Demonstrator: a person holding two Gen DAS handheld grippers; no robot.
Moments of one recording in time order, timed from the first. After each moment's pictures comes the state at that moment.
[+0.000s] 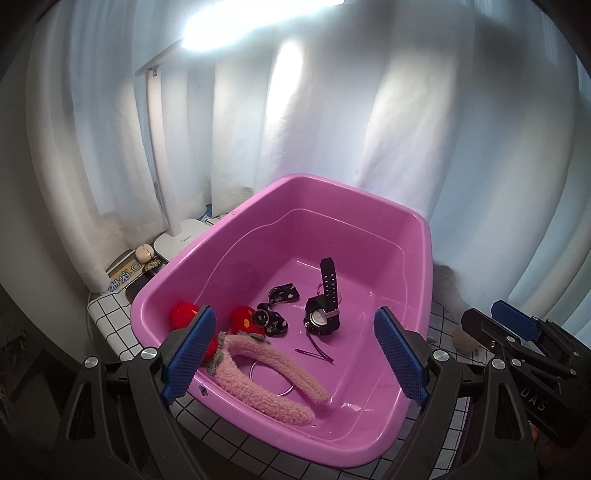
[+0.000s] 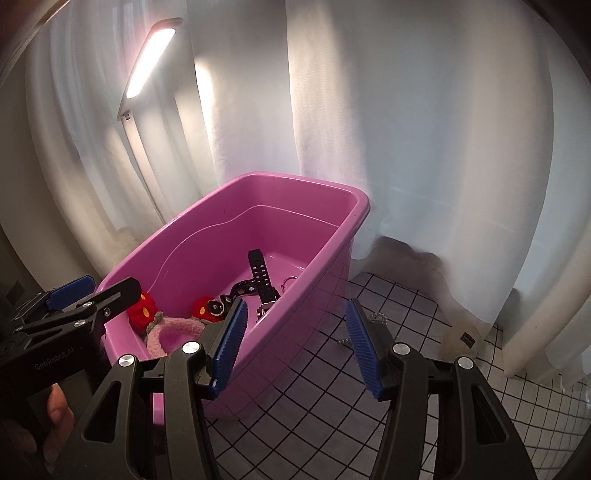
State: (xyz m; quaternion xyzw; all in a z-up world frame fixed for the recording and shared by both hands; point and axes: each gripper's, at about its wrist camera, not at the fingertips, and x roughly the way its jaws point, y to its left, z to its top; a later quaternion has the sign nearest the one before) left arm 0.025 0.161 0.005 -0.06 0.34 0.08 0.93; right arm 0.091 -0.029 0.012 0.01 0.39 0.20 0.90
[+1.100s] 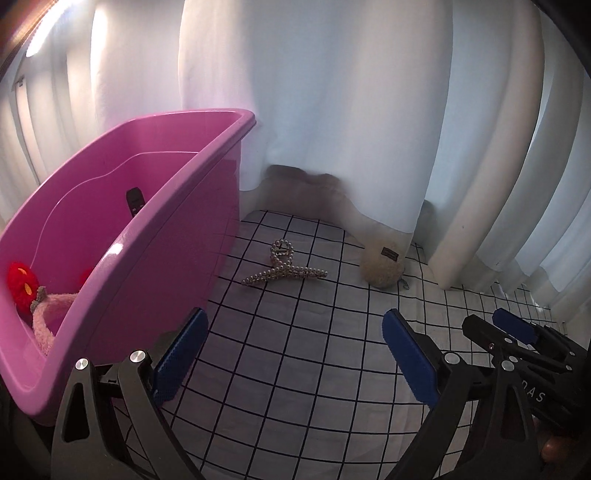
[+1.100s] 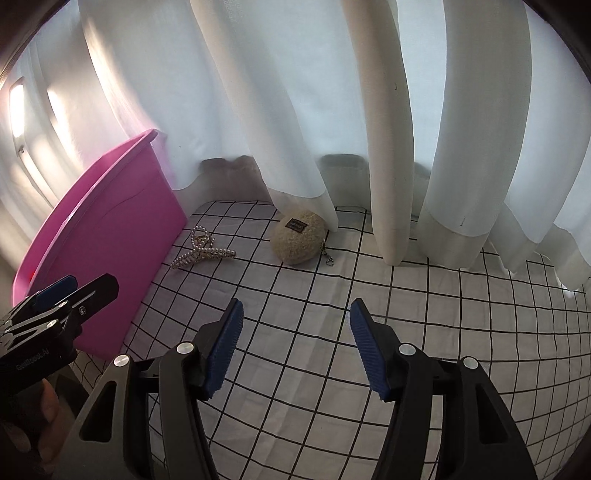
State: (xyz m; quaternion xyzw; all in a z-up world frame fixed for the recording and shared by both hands) left arm 0.054 -0.021 -0.101 0.00 0.40 -0.04 0.91; right arm 0.060 -0.222 -0.098 0.09 0.46 0.05 0.88
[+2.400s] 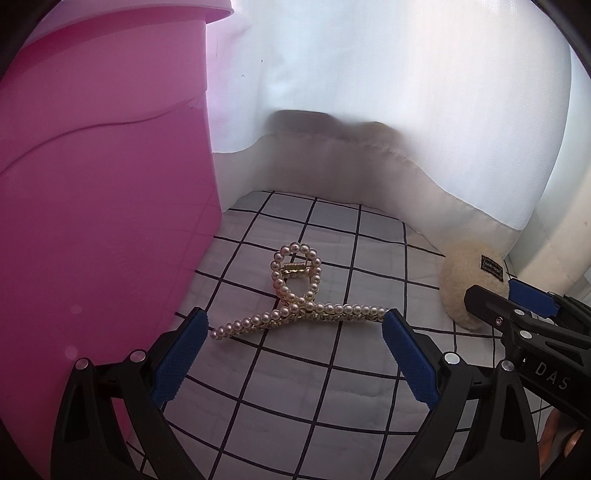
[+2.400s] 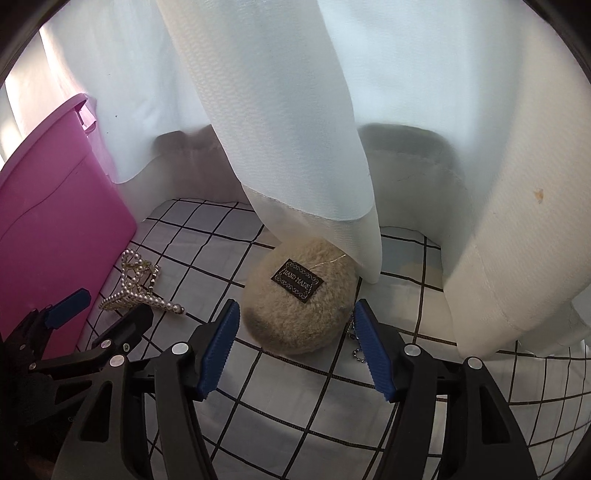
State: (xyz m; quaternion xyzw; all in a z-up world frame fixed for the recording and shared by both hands) left arm 0.170 -0.028 -0.211 0.02 0.42 -0.01 0.91; right arm 0.196 -0.195 -0.193 0.06 0.48 0.08 0.87
